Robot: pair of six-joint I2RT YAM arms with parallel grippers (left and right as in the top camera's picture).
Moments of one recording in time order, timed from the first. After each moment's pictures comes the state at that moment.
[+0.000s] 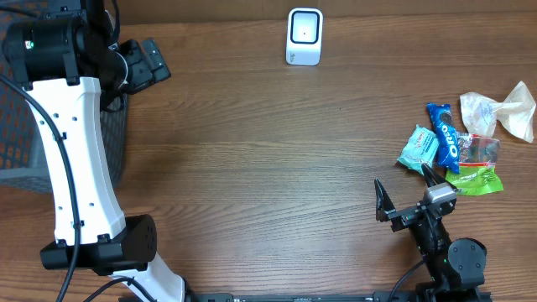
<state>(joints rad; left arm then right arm) 0.09 1.86 2.40 -1.69 0.01 -0.39 0.13 0.02 0.02 -0.02 -0.19 0.02</state>
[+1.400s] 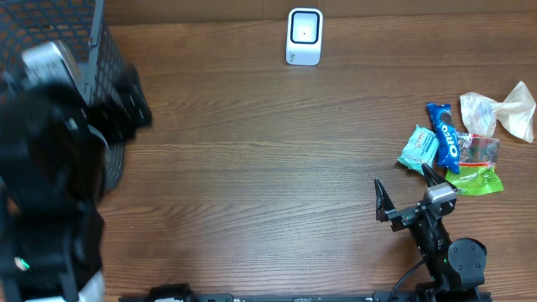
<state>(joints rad) 0.09 1.00 1.50 -0.84 -0.04 -0.20 0.13 0.01 0.02 -0.02 -0.19 0.02</state>
